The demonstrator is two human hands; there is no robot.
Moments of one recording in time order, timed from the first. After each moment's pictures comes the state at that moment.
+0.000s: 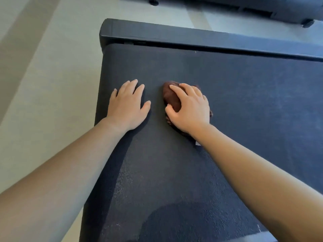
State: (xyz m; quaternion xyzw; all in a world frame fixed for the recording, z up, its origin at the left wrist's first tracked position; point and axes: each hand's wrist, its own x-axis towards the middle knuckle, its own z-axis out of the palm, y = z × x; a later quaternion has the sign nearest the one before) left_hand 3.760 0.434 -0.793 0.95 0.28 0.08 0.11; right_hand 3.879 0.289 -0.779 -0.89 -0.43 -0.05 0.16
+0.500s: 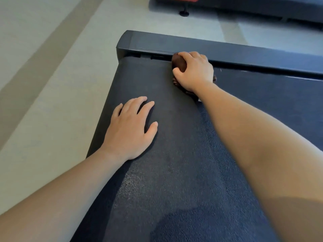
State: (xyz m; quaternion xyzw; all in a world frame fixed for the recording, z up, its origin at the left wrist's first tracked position) left_hand 3.772 0.438 -0.800 0.94 0.31 0.12 0.09; right_hand 4.031 0.447 -0.781 -0.86 -0.48 -0.04 0.15
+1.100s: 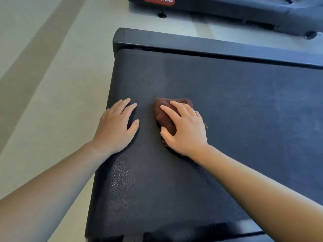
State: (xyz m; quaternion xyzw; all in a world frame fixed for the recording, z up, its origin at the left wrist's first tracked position) left_hand 3.675 0.405 -0.797 0.94 0.28 0.12 0.16; right_hand 3.819 0.249 -0.780 -0.83 -0.52 -0.05 0.19
